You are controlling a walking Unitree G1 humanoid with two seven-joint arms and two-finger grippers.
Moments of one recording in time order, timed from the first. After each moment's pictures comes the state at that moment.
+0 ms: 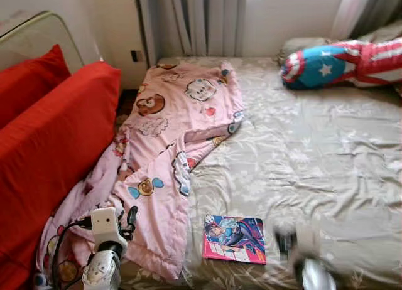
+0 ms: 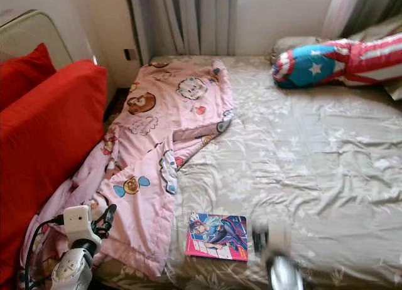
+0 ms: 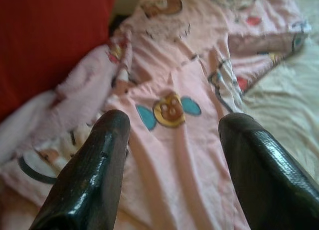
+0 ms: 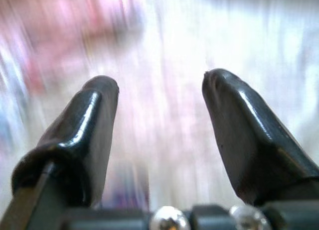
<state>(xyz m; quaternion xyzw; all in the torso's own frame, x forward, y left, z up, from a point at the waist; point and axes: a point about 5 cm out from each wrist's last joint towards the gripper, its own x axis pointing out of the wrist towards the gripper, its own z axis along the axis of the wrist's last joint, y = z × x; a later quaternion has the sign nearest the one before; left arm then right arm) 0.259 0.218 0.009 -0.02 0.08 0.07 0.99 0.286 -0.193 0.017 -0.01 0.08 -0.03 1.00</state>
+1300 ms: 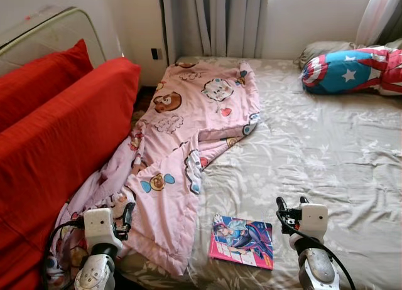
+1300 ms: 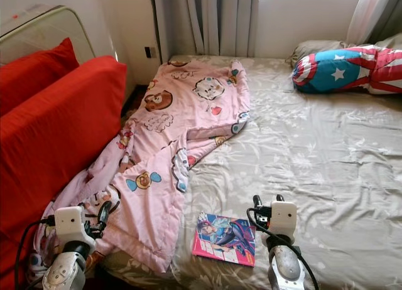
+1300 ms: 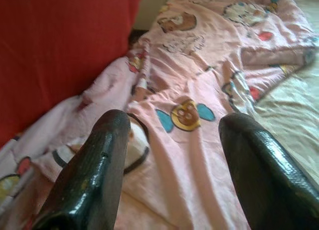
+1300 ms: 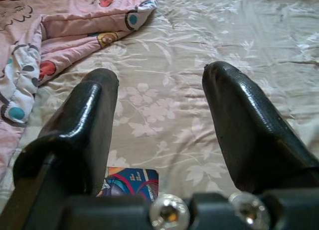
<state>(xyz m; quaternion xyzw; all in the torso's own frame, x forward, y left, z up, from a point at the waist) 0.240 0.216 0.024 -0.01 0.04 0.05 1.00 0.257 -0.194 0.008 0.00 0.08 -0.04 1.00</state>
